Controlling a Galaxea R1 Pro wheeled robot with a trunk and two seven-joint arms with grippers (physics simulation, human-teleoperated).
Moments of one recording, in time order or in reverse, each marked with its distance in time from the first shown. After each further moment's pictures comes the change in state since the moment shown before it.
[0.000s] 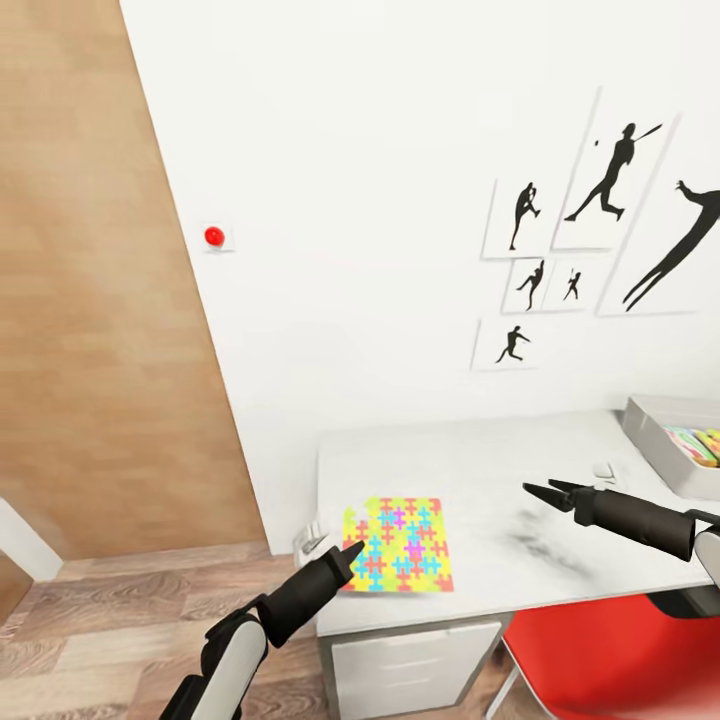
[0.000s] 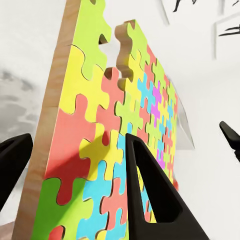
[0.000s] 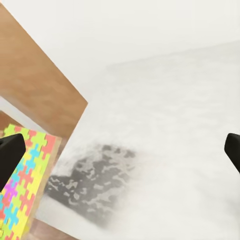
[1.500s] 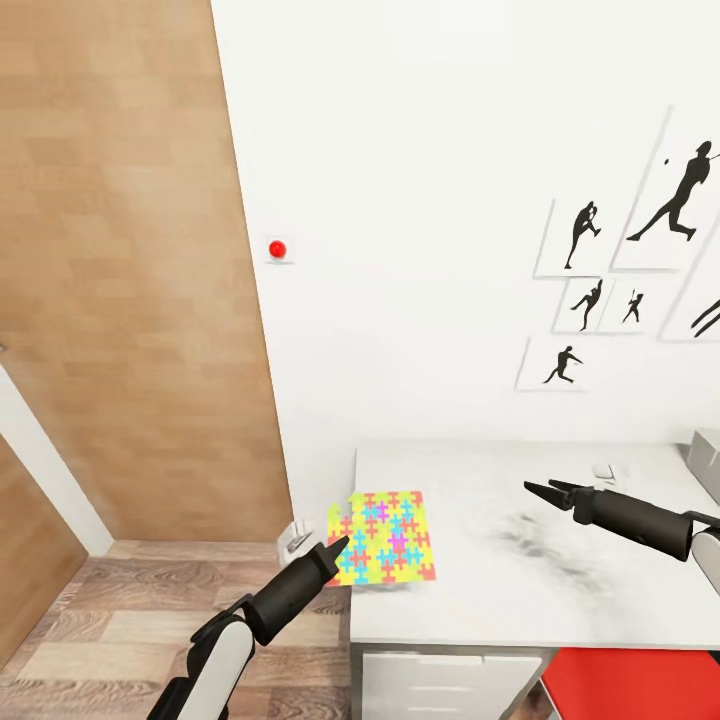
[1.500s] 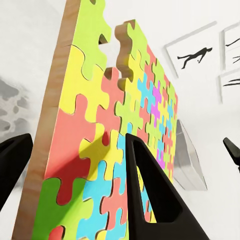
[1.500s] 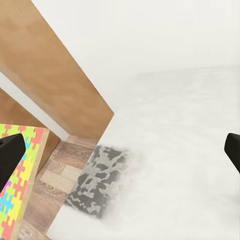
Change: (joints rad) left arm 0.007 0.024 0.034 -0.009 0.012 -0.031 0.002; right arm -0.013 0.008 0.001 0.050 -0.006 -0.028 0.002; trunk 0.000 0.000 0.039
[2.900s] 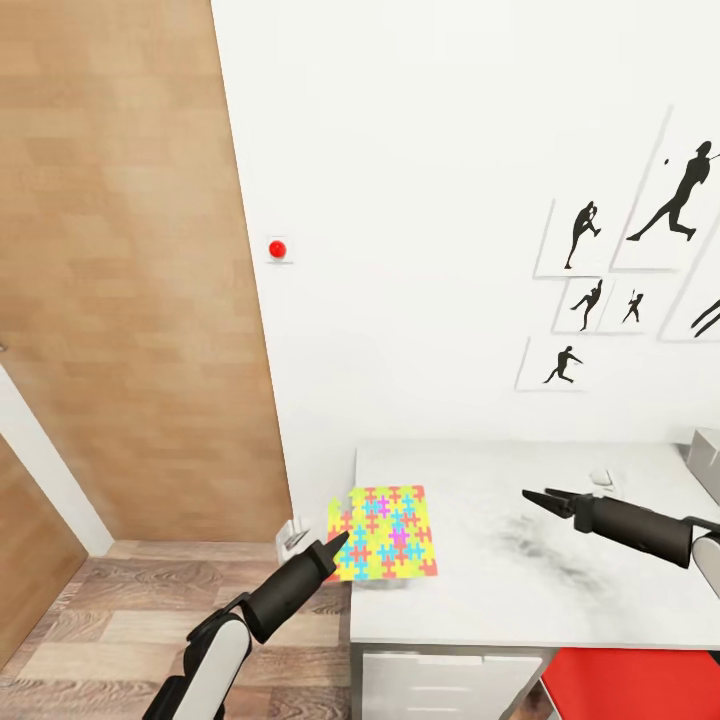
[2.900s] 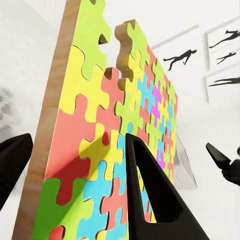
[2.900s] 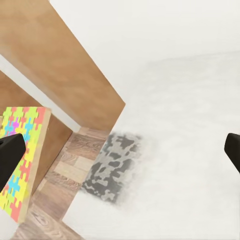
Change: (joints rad) left arm -0.001 0.010 0.002 -0.012 0.007 0.001 -0.050; right arm 0.017 0.002 -0.005 -0.009 0.000 0.045 0.043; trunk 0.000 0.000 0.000
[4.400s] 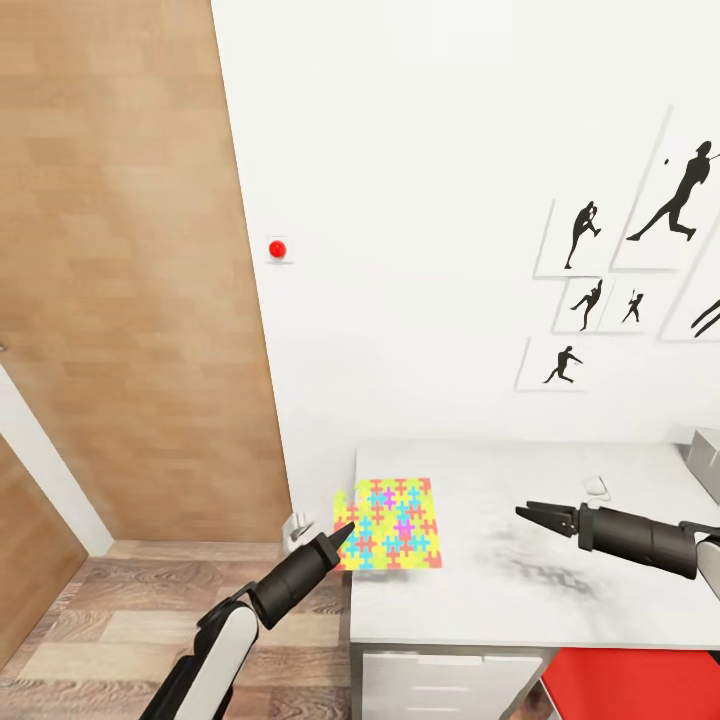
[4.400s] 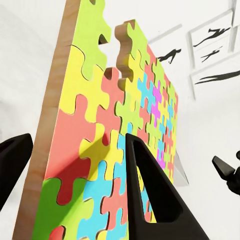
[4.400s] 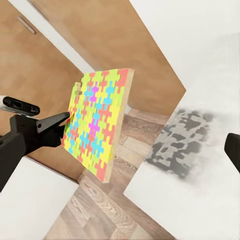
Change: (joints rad) left arm -0.065 0.003 -0.013 0.104 -0.019 -0.043 -0.112; right arm 0.032 0.001 0.000 -0.075 0.001 0.123 0.207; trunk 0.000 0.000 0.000
